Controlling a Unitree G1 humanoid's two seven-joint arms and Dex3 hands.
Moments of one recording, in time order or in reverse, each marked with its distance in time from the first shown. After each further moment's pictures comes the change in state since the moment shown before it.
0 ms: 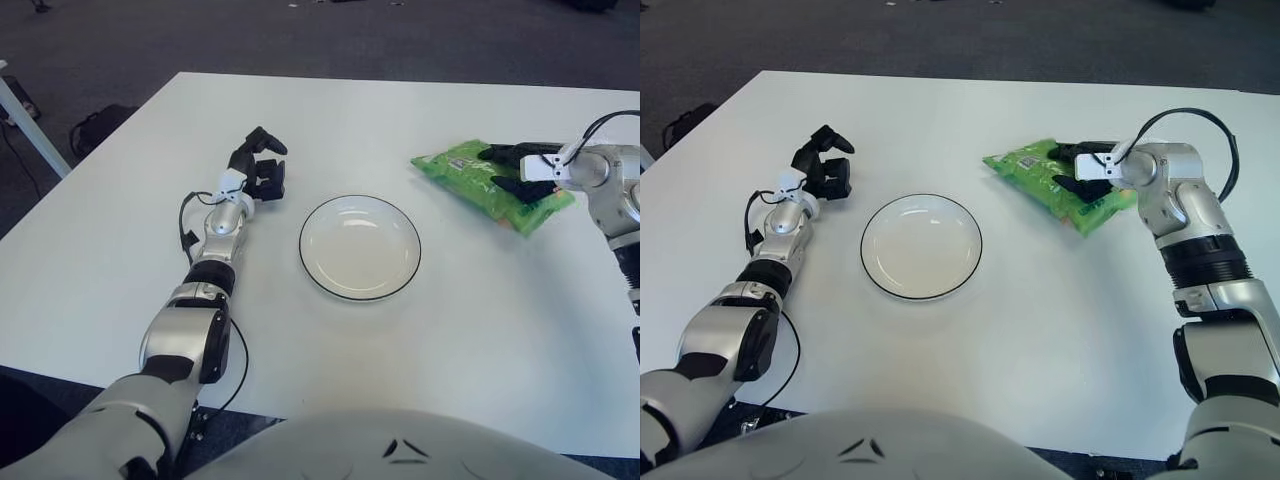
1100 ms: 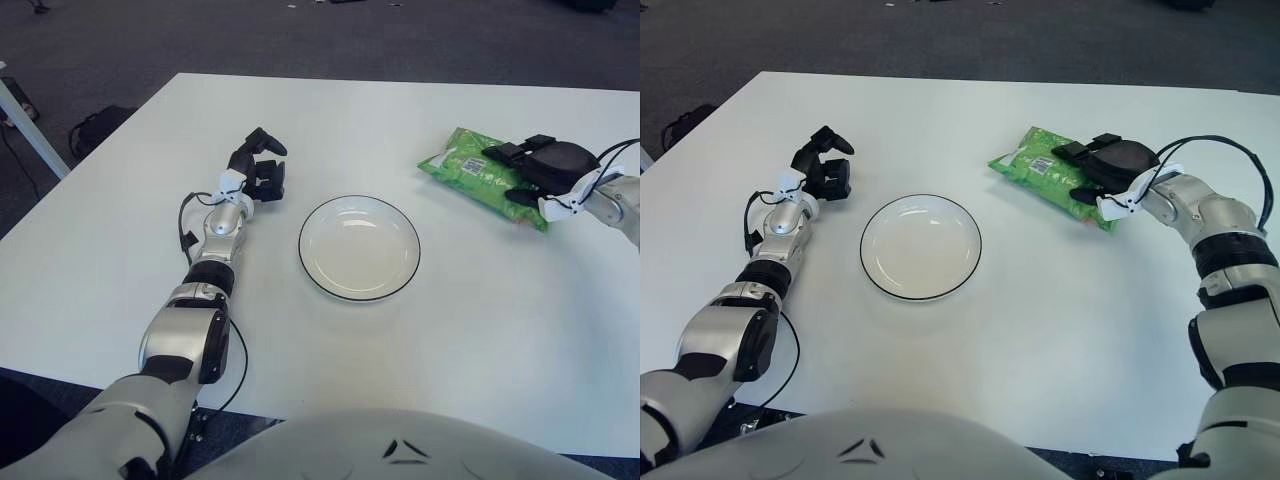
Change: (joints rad) left arm 0.000 -0.003 -0.002 0.004 0.000 0.001 -0.005; right arm -0.159 -0.063 0.250 0.589 -0.314 -0.497 -0.863
